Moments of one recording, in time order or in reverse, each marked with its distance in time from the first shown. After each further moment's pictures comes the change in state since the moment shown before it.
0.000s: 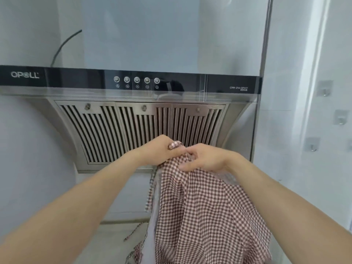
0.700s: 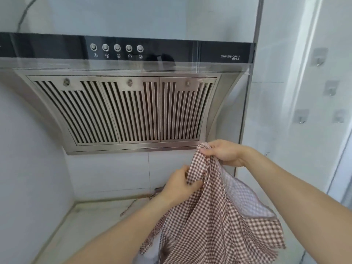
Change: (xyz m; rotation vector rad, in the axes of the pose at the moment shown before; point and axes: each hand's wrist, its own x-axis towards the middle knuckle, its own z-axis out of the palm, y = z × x) left_hand -0.021 -0.026 0.189 -0.287 0.066 -0.149; right_hand -0.032 0.089 0.006 0.401 0.124 0.275
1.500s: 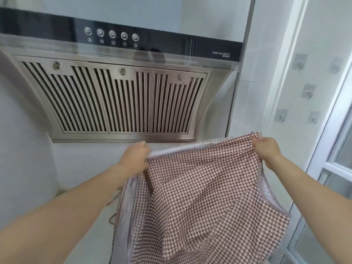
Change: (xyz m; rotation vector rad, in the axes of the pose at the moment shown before) left_hand 0.022 -0.055 -0.085 0.790 0.164 0.089; right_hand -0.063 0.082 -0.080 0.037 1.034 0.058
